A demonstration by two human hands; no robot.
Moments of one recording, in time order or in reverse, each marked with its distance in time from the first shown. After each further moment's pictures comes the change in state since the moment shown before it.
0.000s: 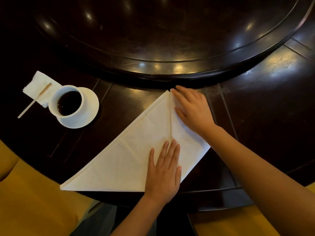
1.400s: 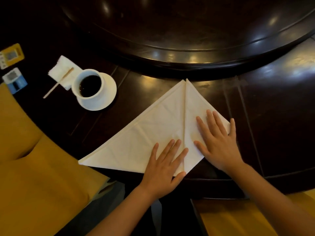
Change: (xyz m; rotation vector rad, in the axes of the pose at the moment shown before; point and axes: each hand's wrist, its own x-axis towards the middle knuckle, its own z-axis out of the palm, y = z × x) left_hand -0.037 -0.032 -0.008 0.062 -0.043 0.155; right_hand -0.115 -0.017 0.007 -0.147 -0.210 0.083
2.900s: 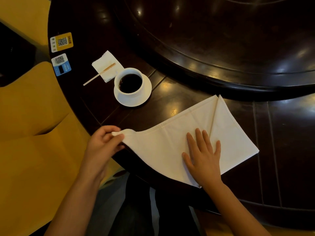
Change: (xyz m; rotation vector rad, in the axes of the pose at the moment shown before) left_hand -0.068 -0.107 -0.139 -1.397 0.595 -1.060; right_hand 0.016 -0.099 0.017 0.188 0.026 0.009
